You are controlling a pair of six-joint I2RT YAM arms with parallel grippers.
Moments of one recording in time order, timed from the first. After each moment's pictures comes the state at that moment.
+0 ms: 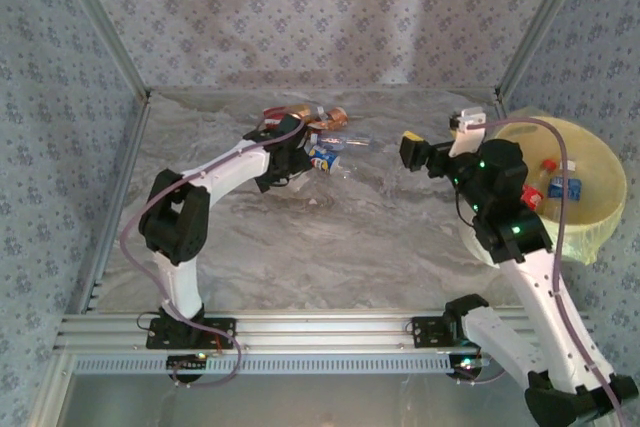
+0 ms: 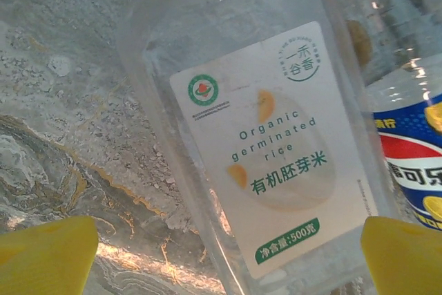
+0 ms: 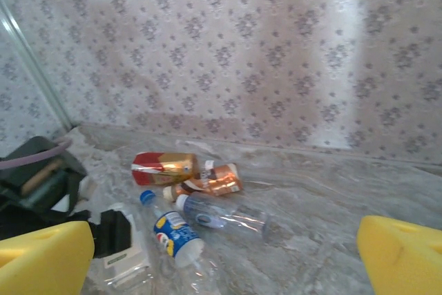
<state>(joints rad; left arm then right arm) -0.59 1.92 1.49 -0.78 -0.20 -1.03 0.34 0.84 1.02 -0.33 -0.04 0.12</state>
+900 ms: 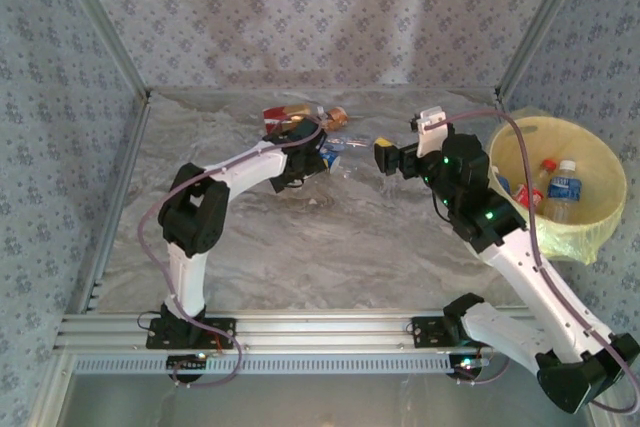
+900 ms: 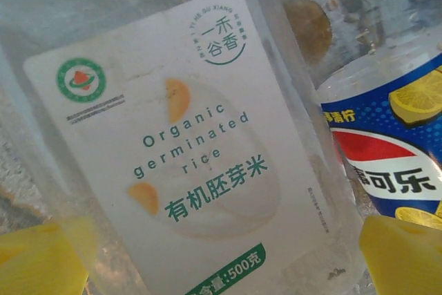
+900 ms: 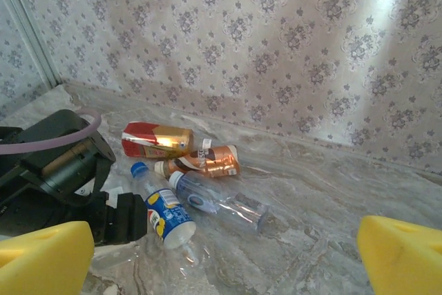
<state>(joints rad) -0.64 2.01 1.52 -0.68 -0.22 -1.03 0.50 0.93 1.02 -0.31 0.12 0.01</state>
